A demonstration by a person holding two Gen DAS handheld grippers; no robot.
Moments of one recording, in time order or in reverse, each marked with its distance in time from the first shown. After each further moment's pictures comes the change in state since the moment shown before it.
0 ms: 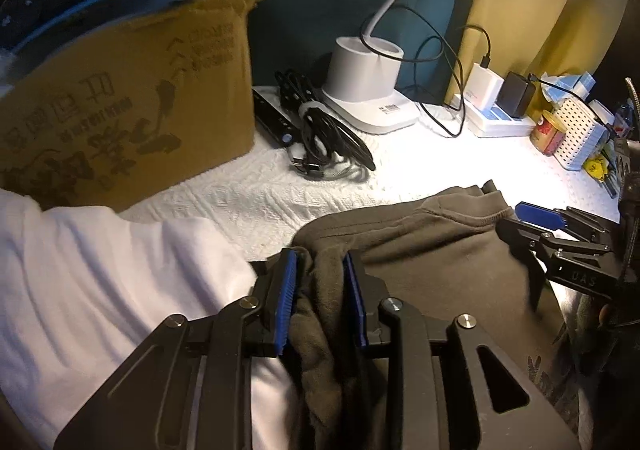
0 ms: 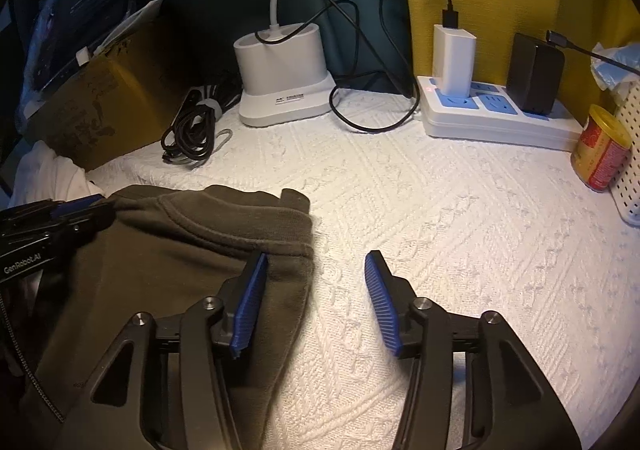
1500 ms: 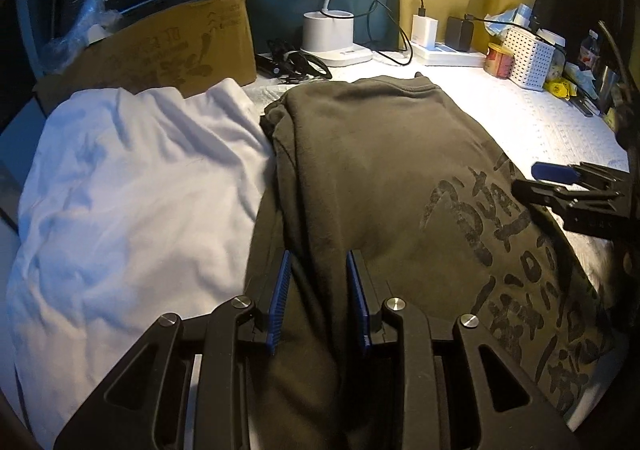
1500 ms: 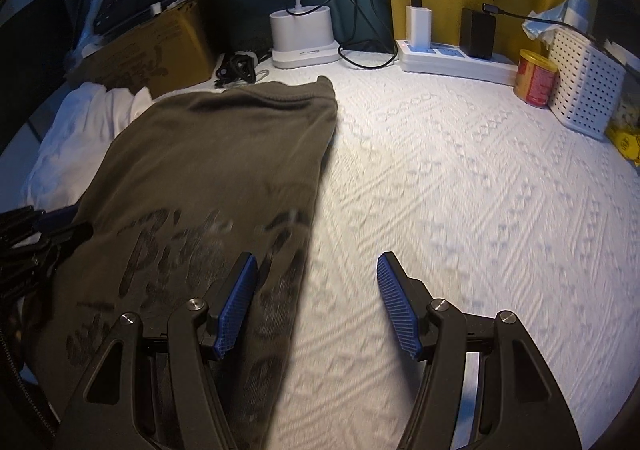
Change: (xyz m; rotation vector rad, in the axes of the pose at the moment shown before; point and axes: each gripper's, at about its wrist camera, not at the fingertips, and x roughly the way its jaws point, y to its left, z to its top) left arm -0.092 -0.034 -0.123 0.101 0.005 0.059; right arm -0.085 0.032 -0.110 -0.005 0.009 -0.034
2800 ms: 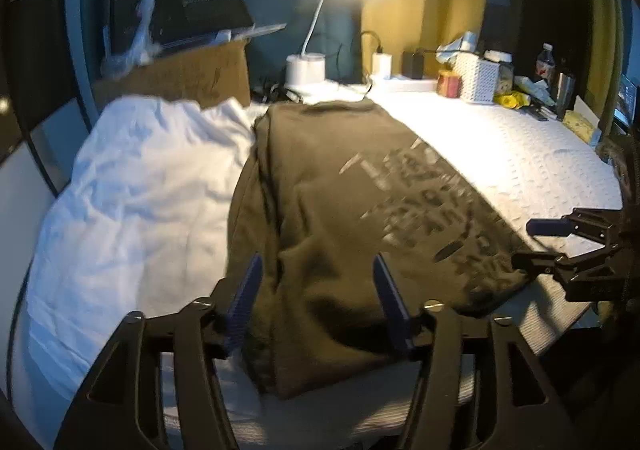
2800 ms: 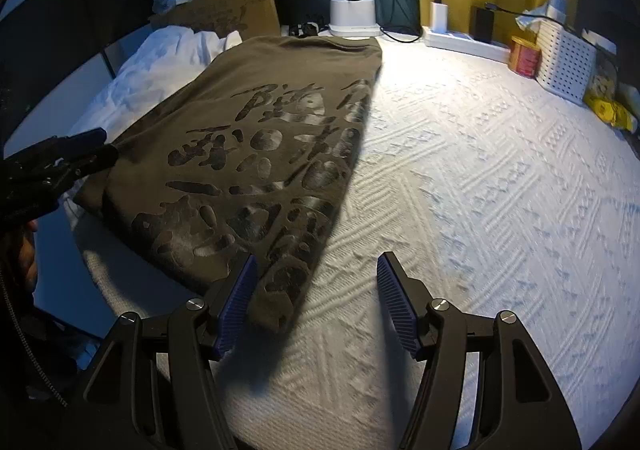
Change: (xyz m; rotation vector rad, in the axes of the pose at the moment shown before) left arm -0.093 -0.035 -0.078 0.006 -0.189 -0.028; right arm -0.092 0.026 -0.113 -0.092 0.011 0.068
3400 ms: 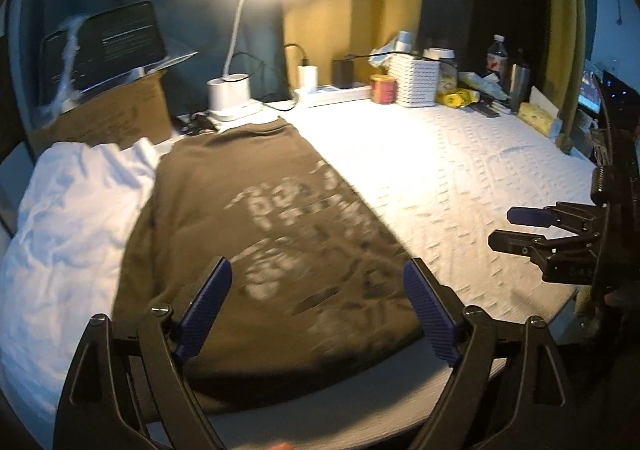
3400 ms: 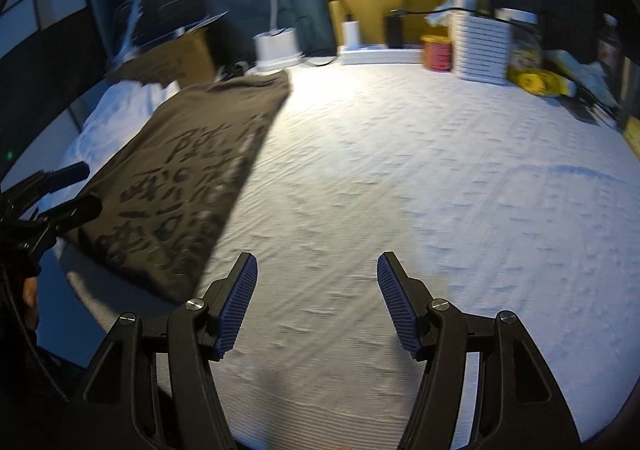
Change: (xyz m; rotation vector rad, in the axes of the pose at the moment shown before) left arm 0.013 -0.085 0.028 0.071 -0.010 -0.135; right arm -0.057 -0.073 -0.021 0.151 -0.105 -0.101
